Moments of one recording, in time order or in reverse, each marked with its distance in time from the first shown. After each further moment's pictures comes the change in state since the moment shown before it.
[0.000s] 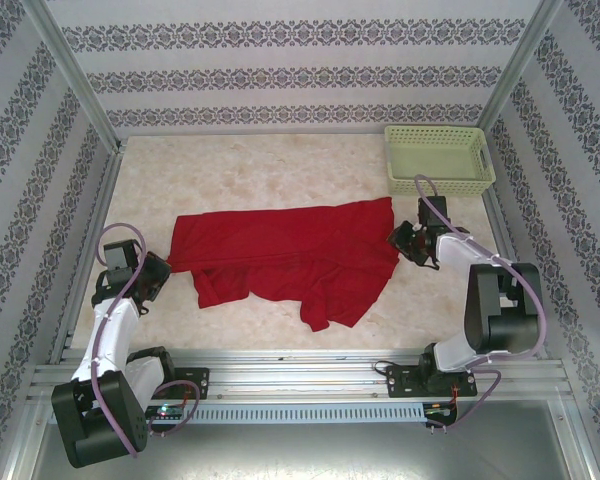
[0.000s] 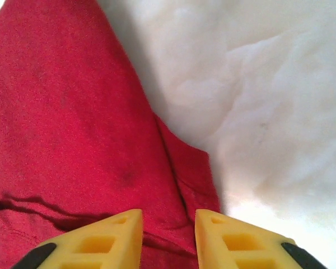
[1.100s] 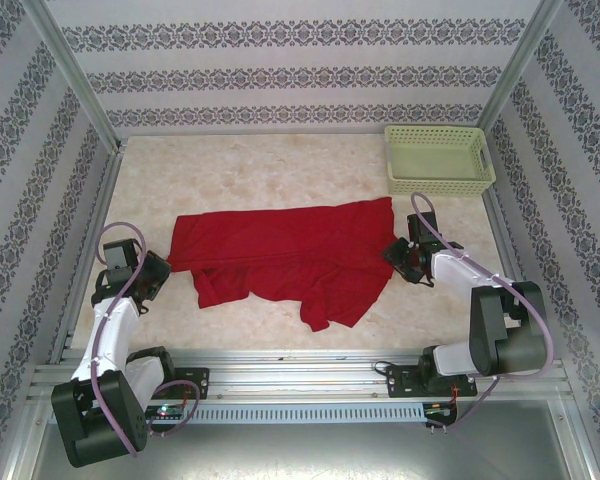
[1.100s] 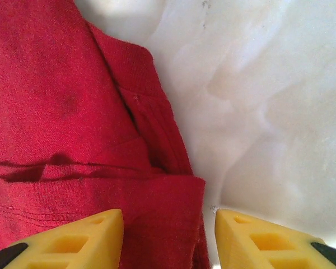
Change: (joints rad) left arm 0.000 0.003 0.005 0.000 0.000 0.011; right arm 0.092 -0.105 -0.130 -0.027 0.069 0.186
